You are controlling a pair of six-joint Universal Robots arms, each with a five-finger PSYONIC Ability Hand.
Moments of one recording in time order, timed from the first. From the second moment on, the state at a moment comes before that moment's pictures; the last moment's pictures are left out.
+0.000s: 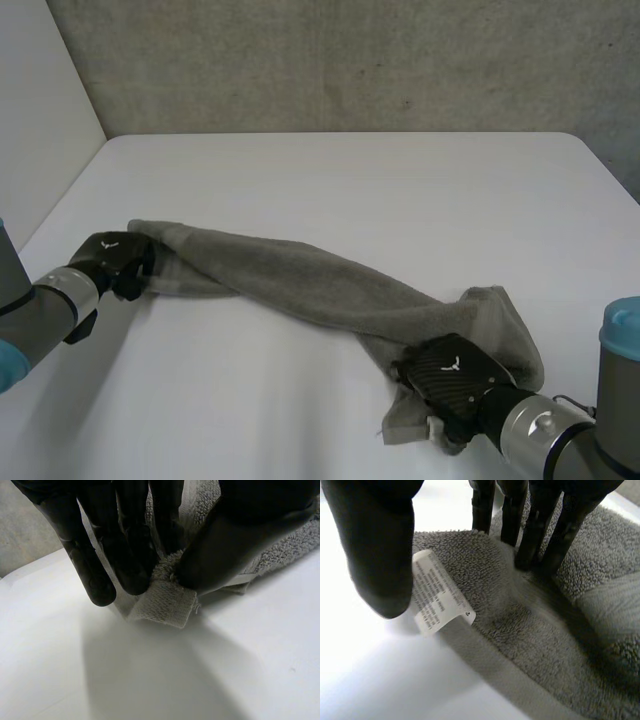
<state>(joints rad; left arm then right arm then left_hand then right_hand) 4.69 -2.10 -1.63 3.31 -1.27 3.45 1.97 -1.38 2.04 -0.01 1.24 2.60 1.30 1.31 1.32 1.36 1.13 0.53 0.54 0.53 0.53 0.35</state>
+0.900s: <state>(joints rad) 4.71 -1.71 -1.54 3.14 -1.16 3.16 1.73 -1.67 1.74 0.27 0.99 2.60 1.31 1.31 1.33 1.36 1.14 0.85 0.87 1.31 1.33 1.18</state>
